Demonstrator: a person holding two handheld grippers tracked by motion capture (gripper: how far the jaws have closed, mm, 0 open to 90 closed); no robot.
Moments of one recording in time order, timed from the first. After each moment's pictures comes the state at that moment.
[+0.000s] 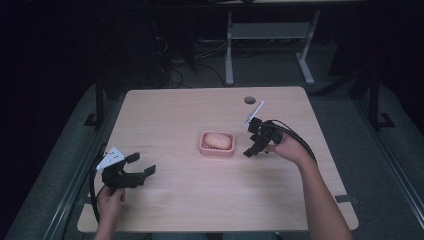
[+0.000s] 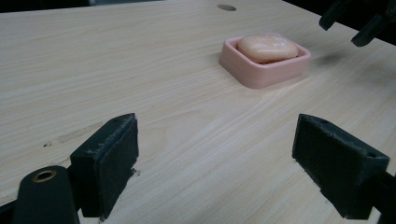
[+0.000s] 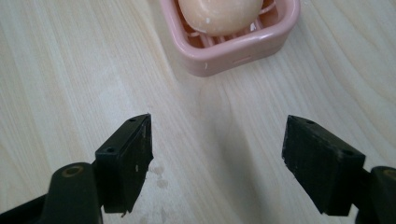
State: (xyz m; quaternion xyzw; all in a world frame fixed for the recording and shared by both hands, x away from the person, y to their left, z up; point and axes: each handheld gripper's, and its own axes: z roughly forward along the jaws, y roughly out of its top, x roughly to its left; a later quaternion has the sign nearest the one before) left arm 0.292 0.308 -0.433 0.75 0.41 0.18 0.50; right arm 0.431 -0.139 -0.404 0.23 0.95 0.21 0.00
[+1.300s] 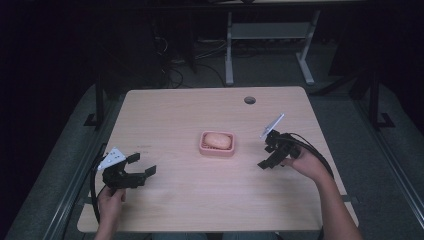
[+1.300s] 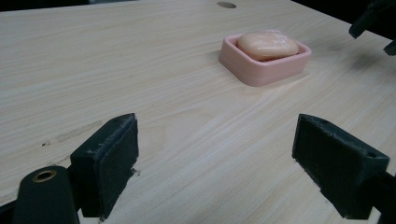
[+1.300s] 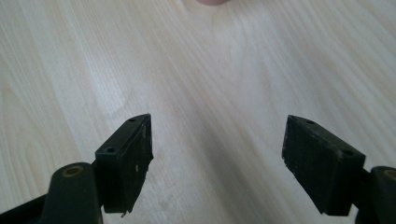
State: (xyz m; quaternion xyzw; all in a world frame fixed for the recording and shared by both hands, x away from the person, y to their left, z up) left arm 0.291 0.306 -0.434 0.75 0.40 0.18 0.49; right arm 0.391 -0.185 -0.418 0.26 0.94 0.22 0.01
